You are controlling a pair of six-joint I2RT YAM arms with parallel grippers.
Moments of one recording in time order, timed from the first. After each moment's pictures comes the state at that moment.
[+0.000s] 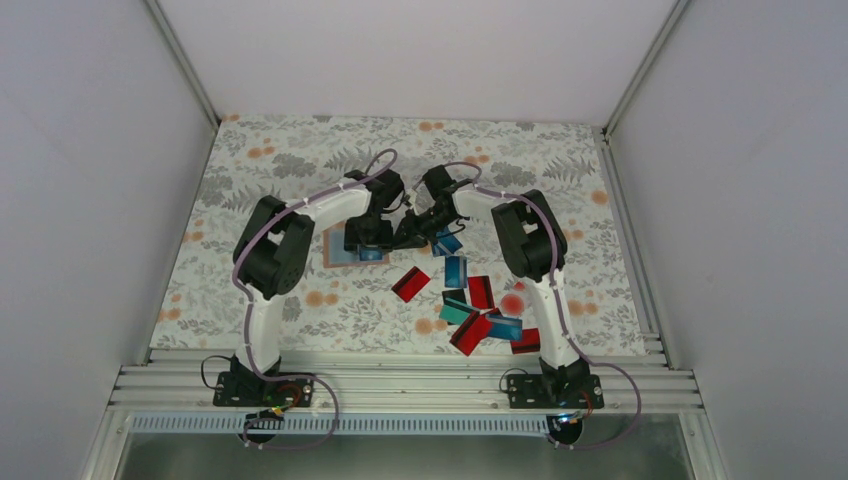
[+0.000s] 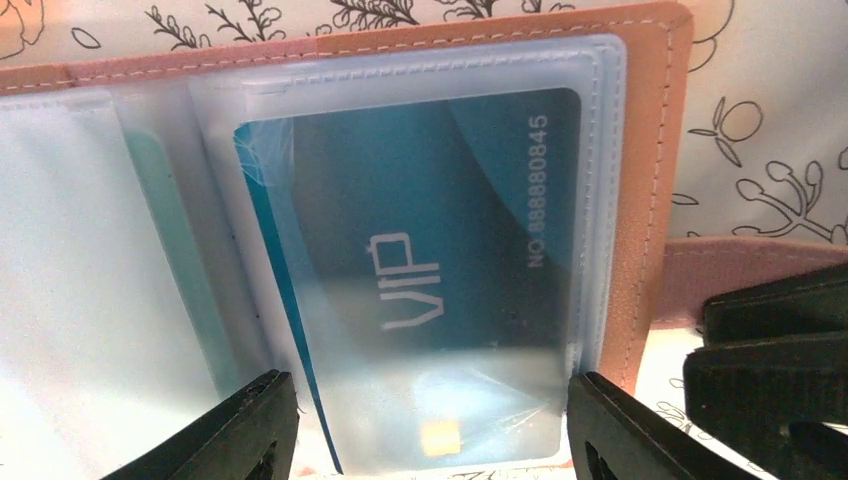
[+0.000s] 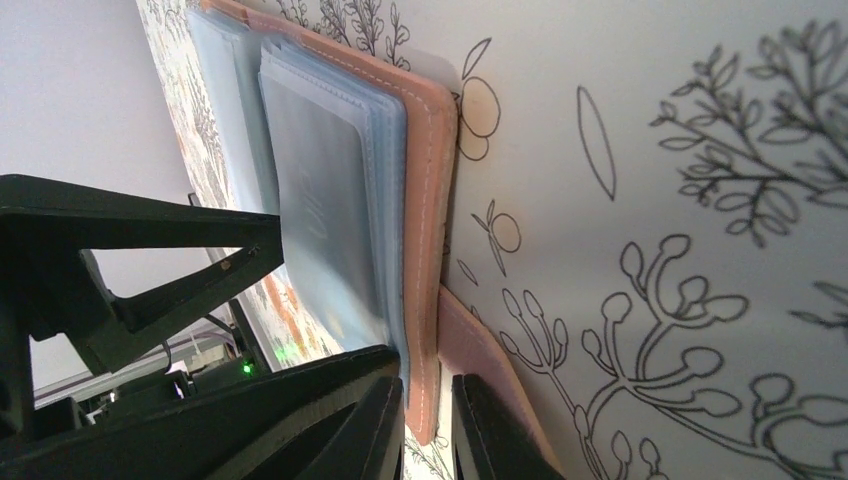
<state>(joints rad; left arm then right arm) -0.57 2.08 1.52 -1.03 -0.03 -0.61 0.51 2.33 1.61 -0.59 -0.94 0.39</state>
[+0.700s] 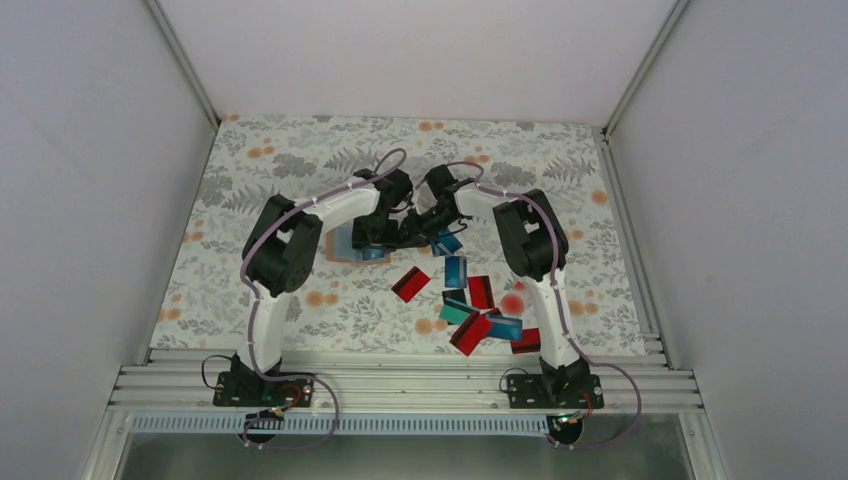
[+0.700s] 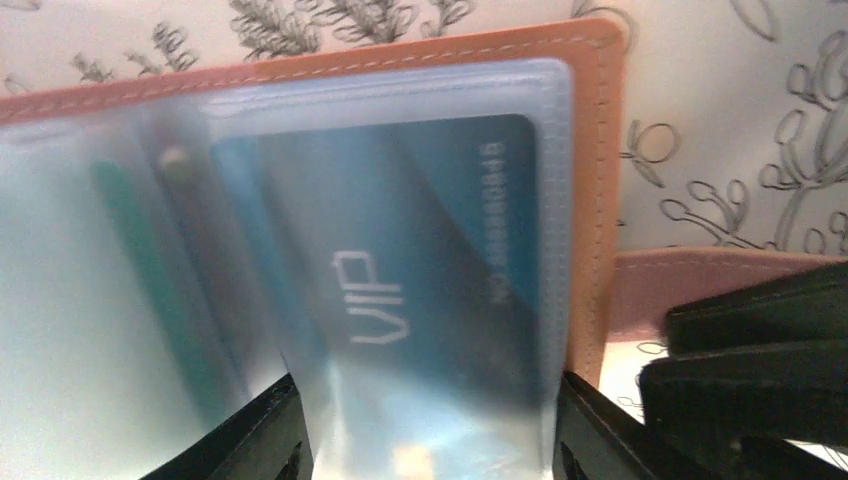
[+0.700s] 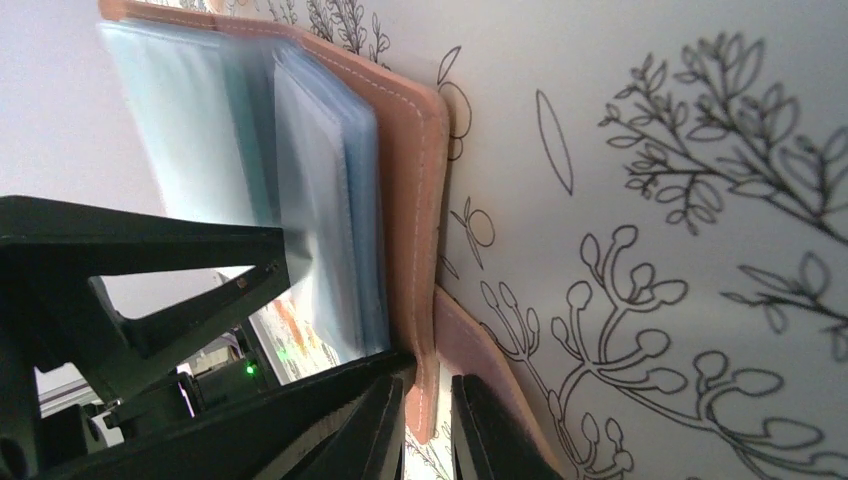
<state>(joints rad) -0.60 2.13 1.59 -1.06 -0.06 -0.60 0.50 2.33 1.61 -0.60 -0.95 0.39</state>
